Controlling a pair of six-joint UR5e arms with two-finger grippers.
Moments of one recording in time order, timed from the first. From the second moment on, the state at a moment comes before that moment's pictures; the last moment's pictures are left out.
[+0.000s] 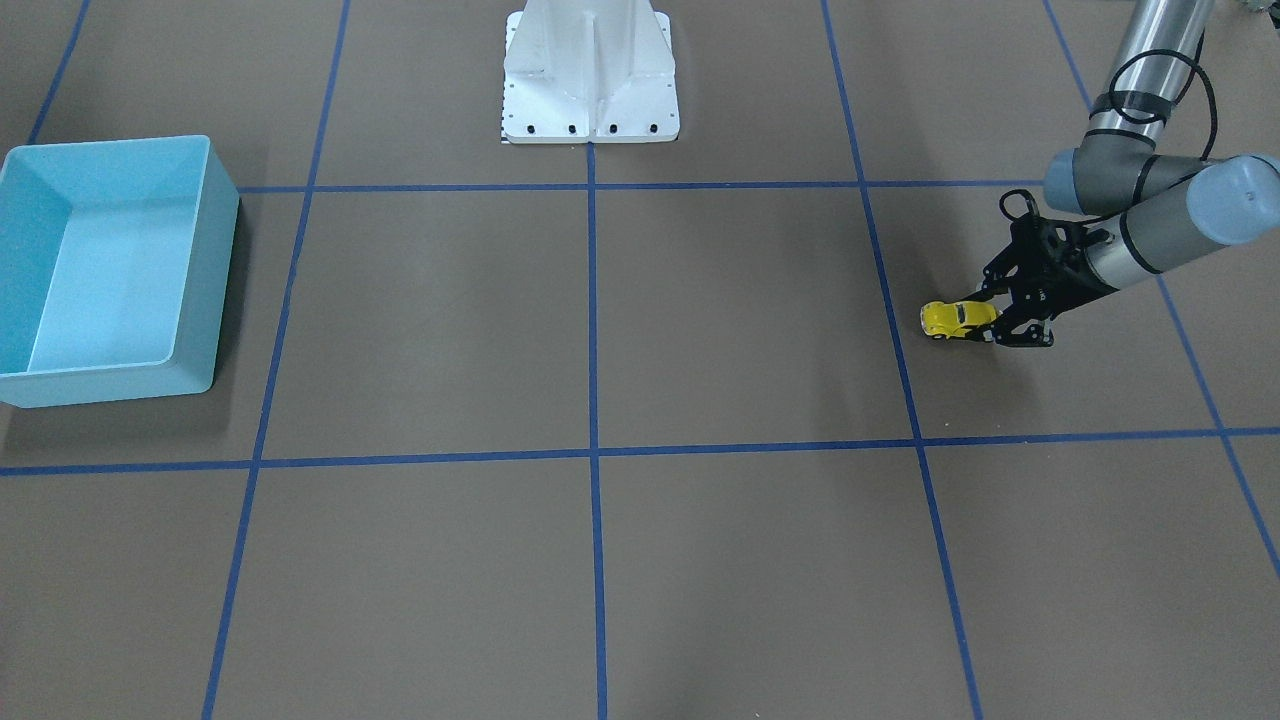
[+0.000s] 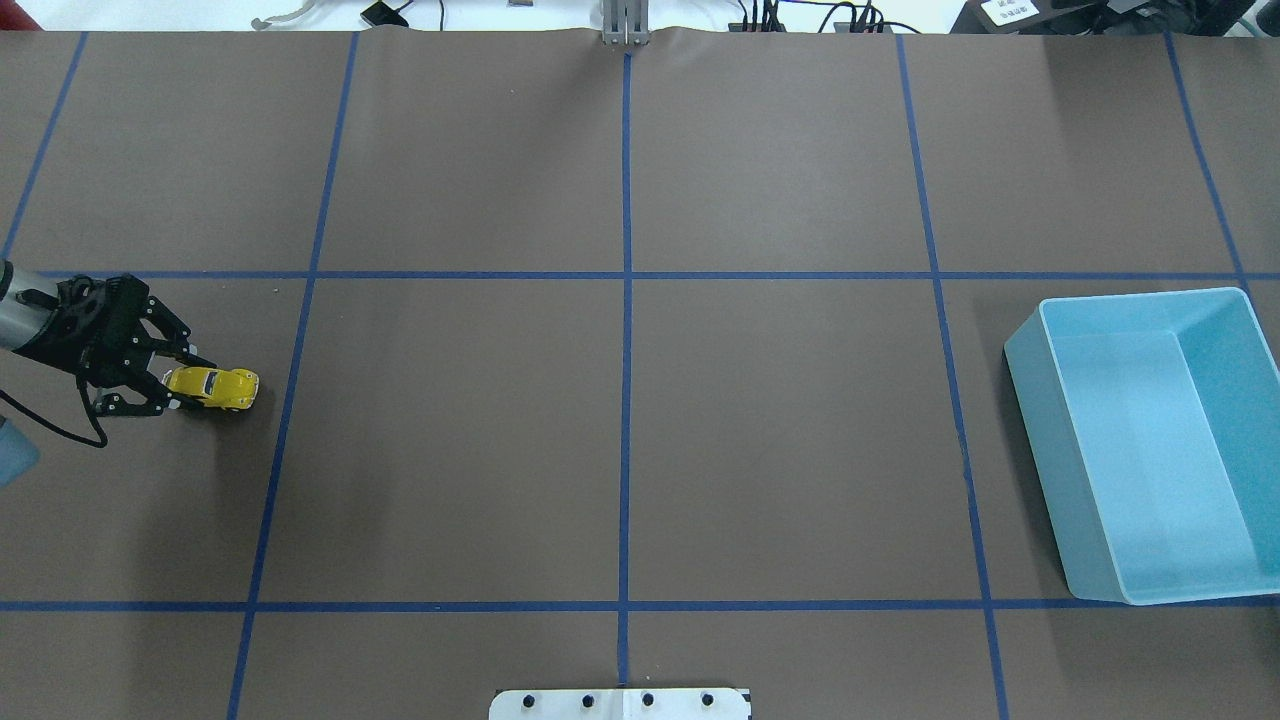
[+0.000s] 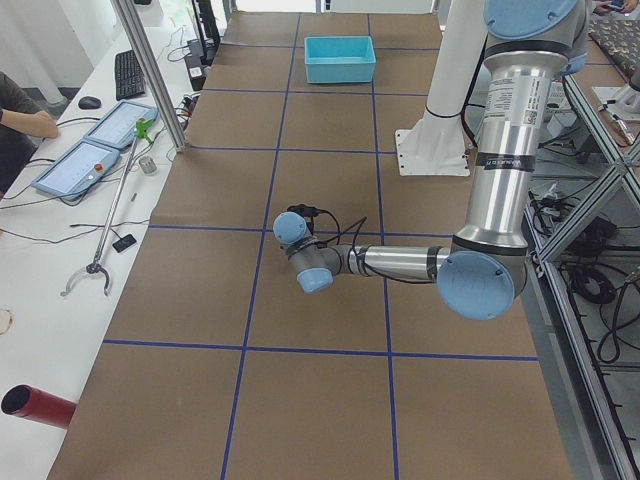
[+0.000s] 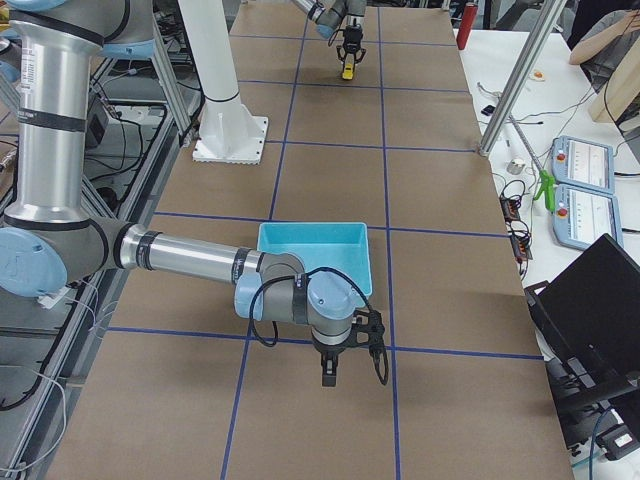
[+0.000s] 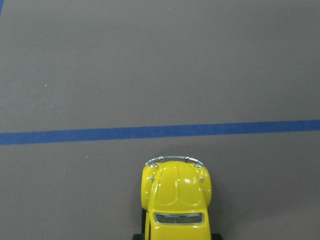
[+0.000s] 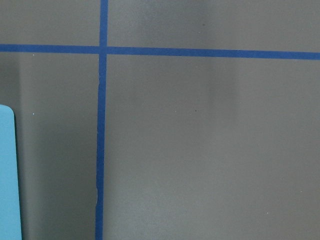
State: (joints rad) left arm -0.95 -1.67 -1.37 -2.64 -2.49 0.54; right arm 1.62 -1.72 1.60 -1.46 2.30 -0.06
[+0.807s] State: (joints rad) left arm -0.91 -1.69 -1.33 -2.94 -2.38 0.31; right arm 1.62 -1.72 1.60 -1.46 2.30 -0.06
